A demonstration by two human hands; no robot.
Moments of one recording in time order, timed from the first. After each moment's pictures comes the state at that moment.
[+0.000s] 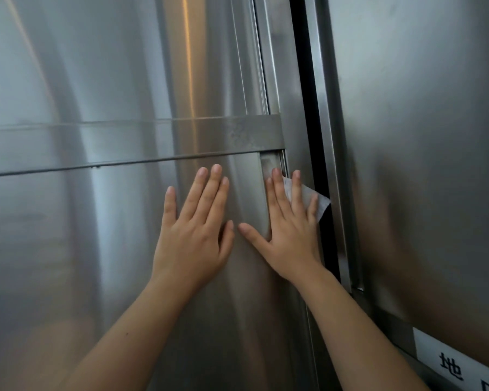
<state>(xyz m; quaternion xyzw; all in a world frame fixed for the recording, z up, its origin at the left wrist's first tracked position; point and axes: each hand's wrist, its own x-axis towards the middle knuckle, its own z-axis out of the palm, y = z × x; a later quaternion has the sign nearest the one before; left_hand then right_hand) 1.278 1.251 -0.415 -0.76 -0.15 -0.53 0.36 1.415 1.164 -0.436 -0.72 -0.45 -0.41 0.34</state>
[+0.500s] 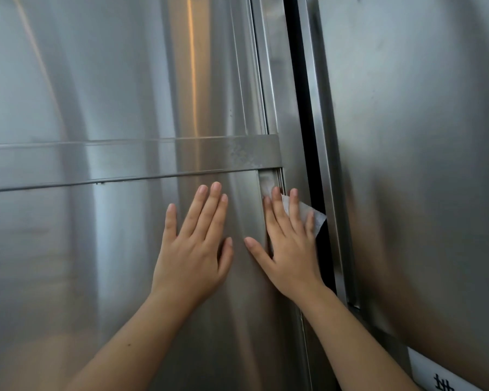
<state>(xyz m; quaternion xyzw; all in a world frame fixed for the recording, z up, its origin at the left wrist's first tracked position) 1.279 1.251 -0.416 -0.75 -0.16 -0.53 0.37 1.420 1.161 -0.439 -0.67 -0.47 -0.44 0.36</state>
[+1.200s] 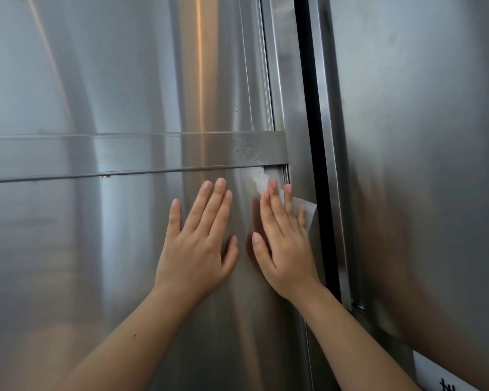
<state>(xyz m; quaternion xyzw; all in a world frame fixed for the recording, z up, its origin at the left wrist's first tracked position) 1.278 1.248 -0.416 -0.75 -0.17 -0.53 0.37 1.412 1.167 -0.439 -0.54 -0.54 -0.46 0.44</state>
